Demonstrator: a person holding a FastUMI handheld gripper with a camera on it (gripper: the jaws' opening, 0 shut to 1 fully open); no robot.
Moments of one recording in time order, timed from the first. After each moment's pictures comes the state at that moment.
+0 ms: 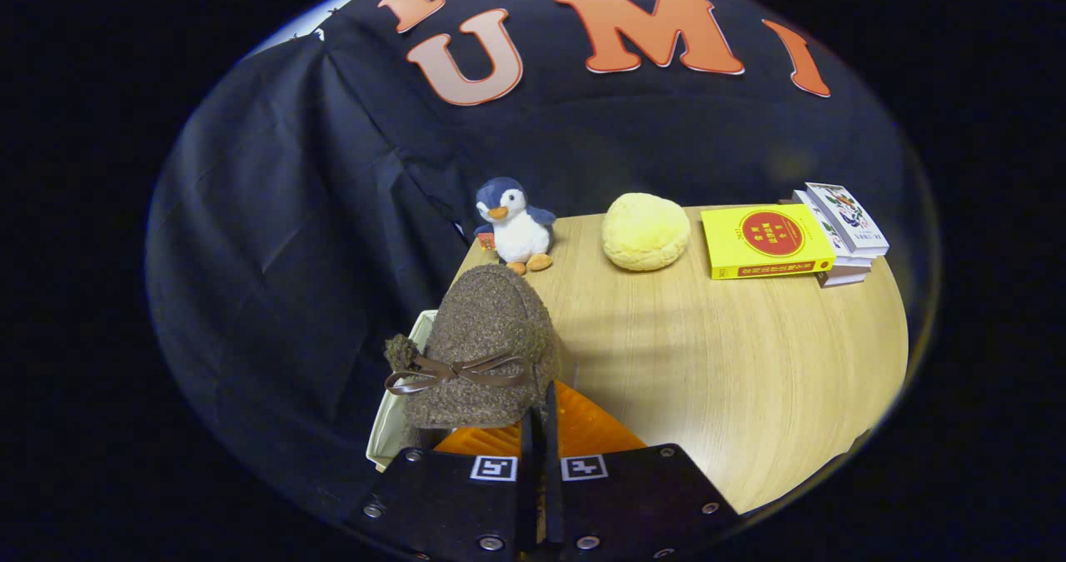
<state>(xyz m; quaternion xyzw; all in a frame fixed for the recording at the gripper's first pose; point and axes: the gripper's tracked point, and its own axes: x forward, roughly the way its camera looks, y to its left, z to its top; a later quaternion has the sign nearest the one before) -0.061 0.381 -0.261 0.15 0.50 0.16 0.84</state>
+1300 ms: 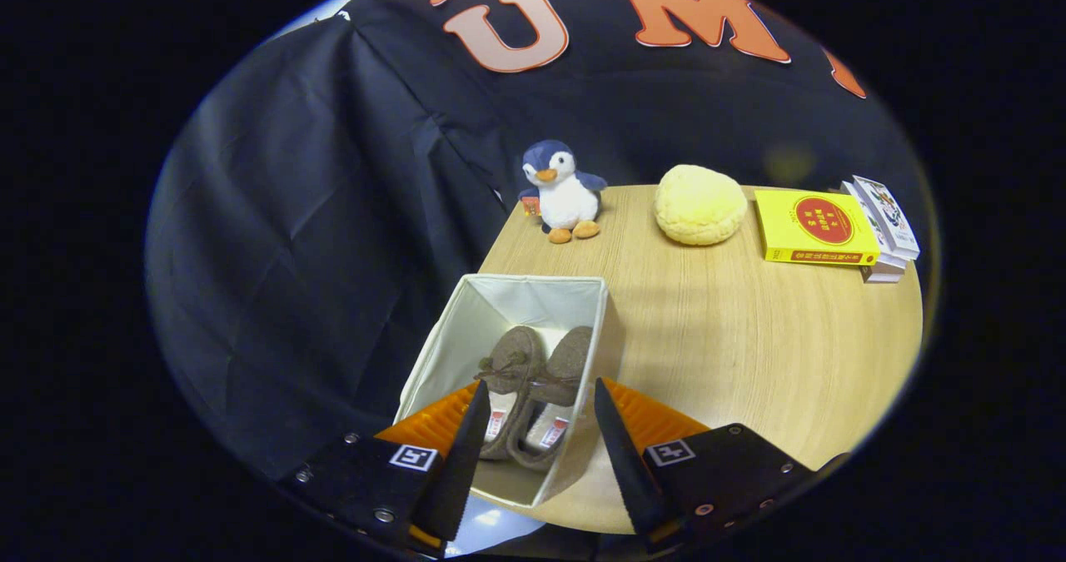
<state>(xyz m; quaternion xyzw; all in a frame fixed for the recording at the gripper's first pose) -0.082 0.390 -0.260 0.16 0.51 0.23 0.81</state>
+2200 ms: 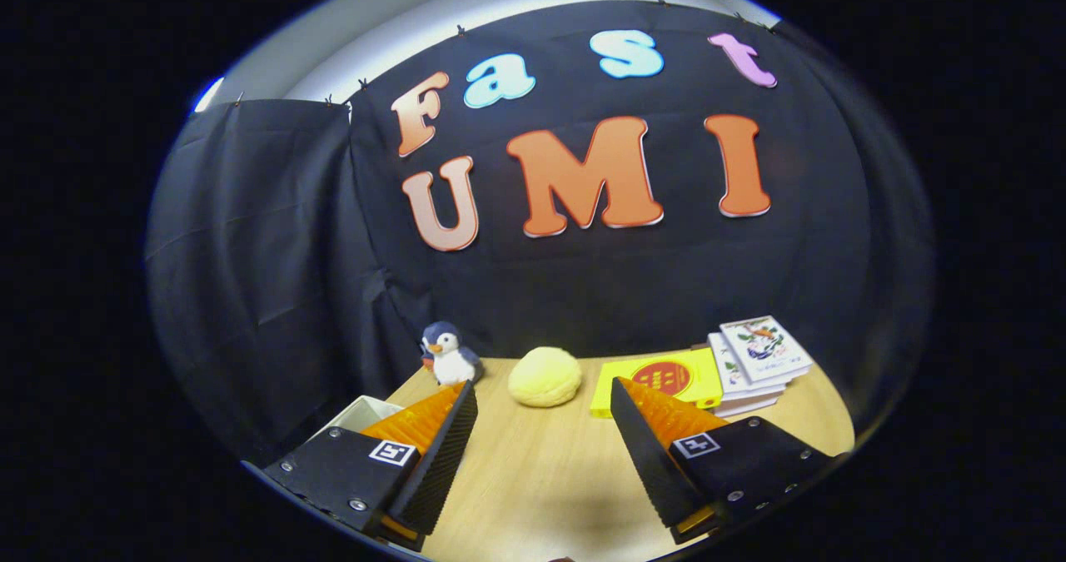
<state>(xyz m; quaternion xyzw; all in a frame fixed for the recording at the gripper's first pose) -0.003 0.110 -0.169 0.12 0.22 0.11 0.96</state>
